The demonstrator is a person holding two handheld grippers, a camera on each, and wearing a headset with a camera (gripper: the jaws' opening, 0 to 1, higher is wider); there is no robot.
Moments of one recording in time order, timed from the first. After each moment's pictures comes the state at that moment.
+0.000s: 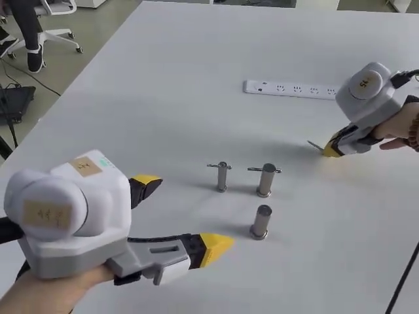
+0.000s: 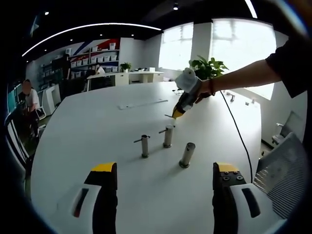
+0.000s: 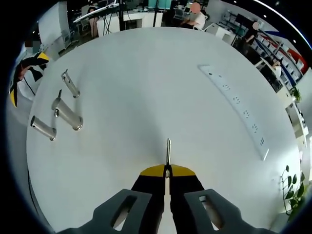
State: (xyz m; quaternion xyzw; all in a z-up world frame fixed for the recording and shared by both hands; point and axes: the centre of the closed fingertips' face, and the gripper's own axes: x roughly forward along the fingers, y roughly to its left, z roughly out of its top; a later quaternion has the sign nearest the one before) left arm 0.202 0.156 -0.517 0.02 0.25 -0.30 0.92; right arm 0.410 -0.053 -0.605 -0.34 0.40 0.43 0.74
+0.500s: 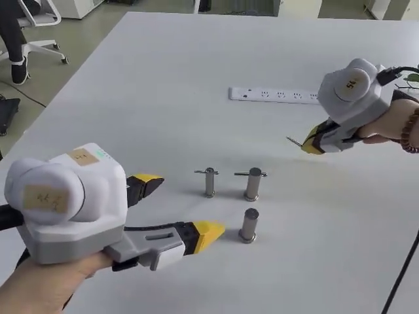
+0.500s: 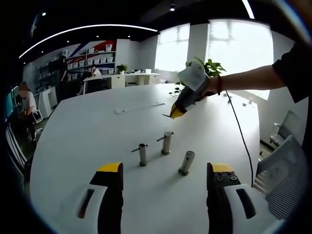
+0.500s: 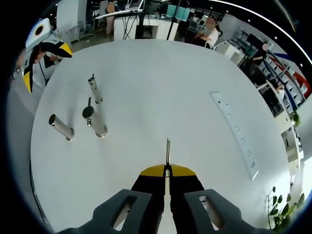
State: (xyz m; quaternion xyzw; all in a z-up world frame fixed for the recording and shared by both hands) left arm 0.217 0.144 -0.508 0.03 0.24 -0.32 0.92; right arm 0.386 -0.021 -0.562 -0.38 0.33 0.47 0.72
